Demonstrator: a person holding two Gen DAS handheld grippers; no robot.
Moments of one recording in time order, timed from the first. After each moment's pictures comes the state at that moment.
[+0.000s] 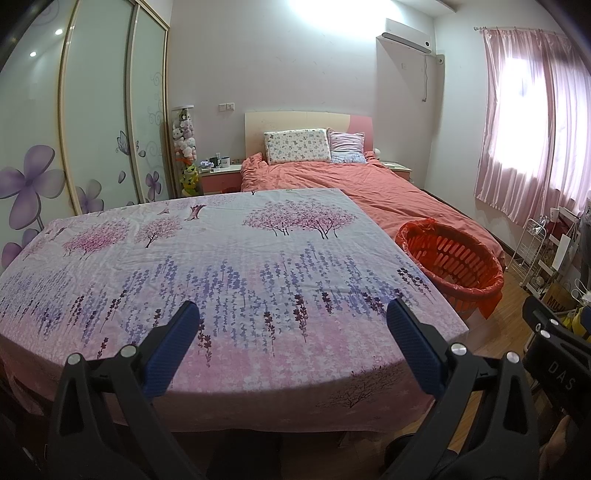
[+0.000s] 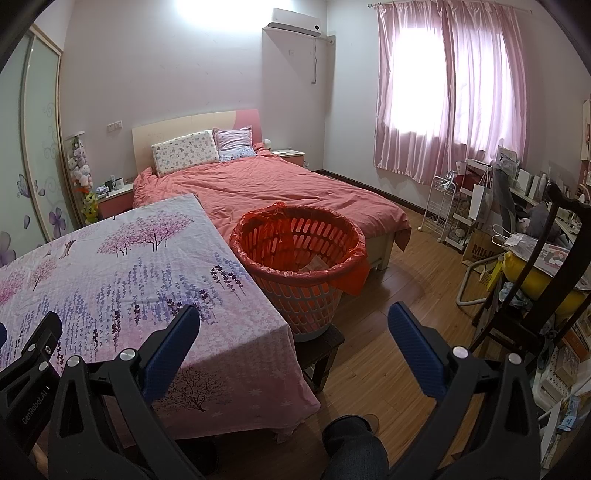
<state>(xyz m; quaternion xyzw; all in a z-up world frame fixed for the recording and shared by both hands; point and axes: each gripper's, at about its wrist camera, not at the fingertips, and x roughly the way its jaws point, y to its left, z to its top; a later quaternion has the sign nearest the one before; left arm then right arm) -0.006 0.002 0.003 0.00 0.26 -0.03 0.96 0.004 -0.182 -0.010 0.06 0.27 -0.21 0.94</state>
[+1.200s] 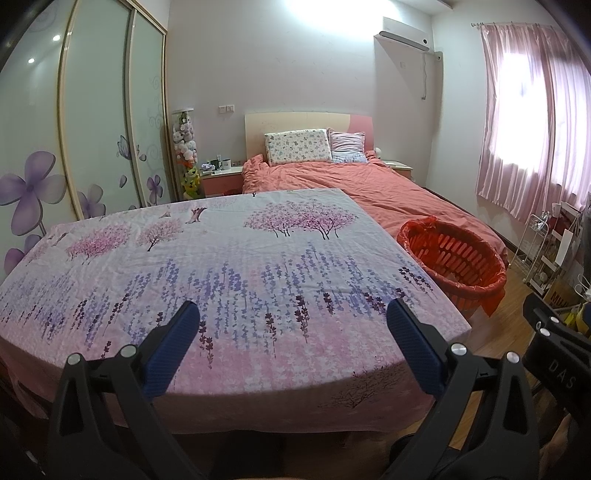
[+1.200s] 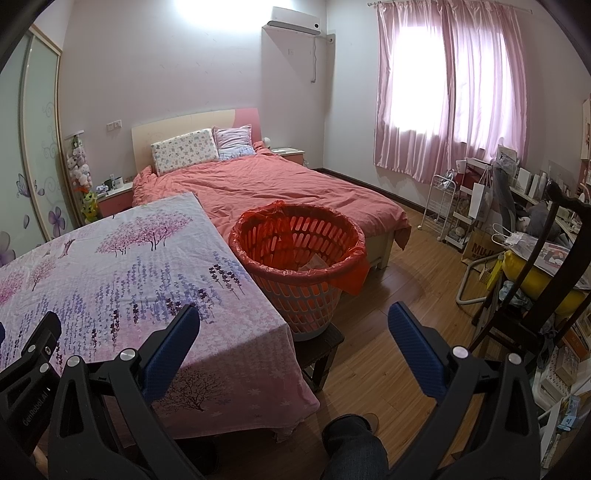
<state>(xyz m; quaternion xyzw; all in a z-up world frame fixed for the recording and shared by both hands) -0.006 0.006 0.001 0.01 0.26 -0.02 0.96 0.003 -0.182 -0.010 0.06 0.27 -0.21 0.94</state>
